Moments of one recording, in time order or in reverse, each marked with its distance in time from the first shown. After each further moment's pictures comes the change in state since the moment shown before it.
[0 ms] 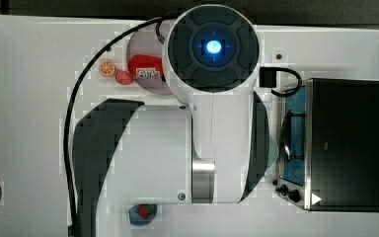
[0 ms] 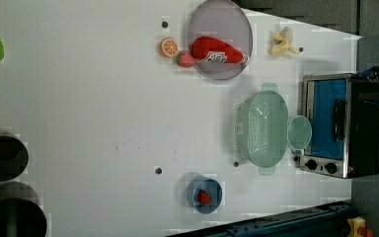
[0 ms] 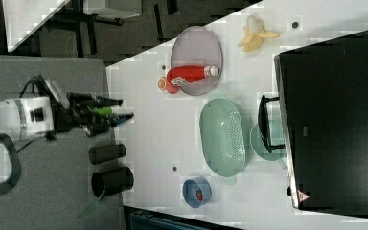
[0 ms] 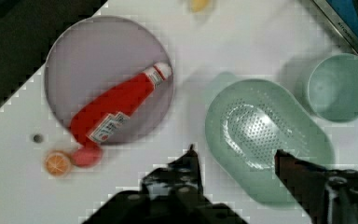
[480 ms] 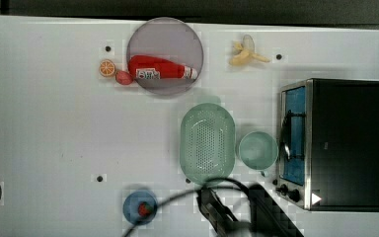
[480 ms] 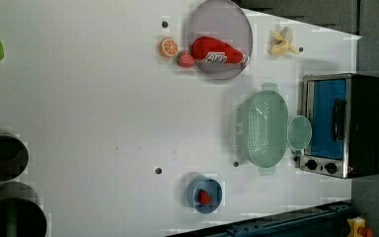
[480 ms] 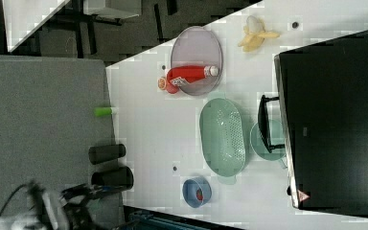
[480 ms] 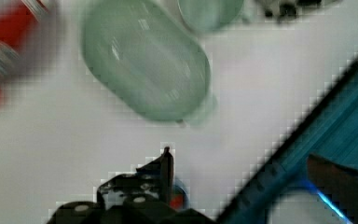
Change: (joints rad) arm -0.044 -0.639 -0.073 -0.430 -0.040 -0.184 0.000
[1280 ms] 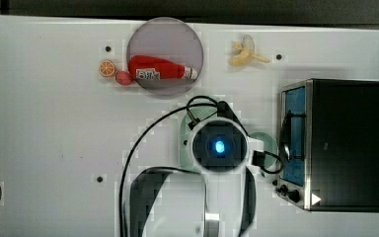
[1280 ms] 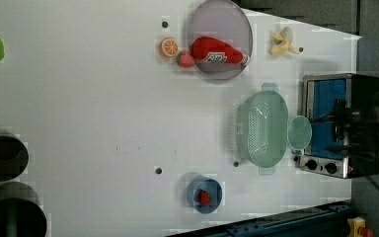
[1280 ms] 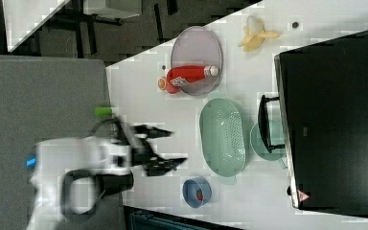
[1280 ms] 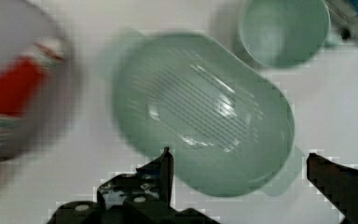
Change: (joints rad) arm 0.004 0.505 0.055 -0.135 0.005 0.522 0.200
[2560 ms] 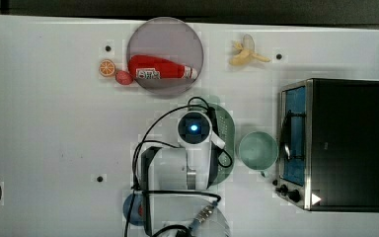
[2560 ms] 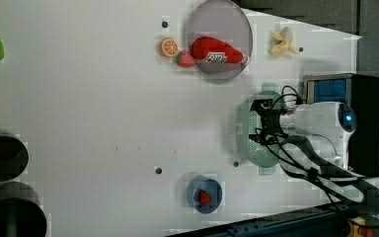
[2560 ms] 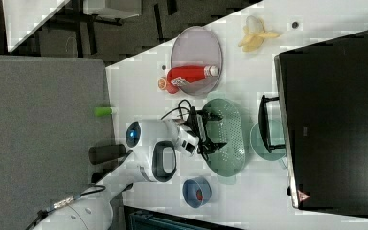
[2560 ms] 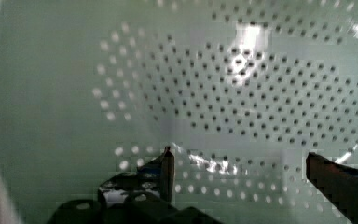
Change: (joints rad) arm 0.052 0.569 0.011 -0.021 0.033 0.604 0.459
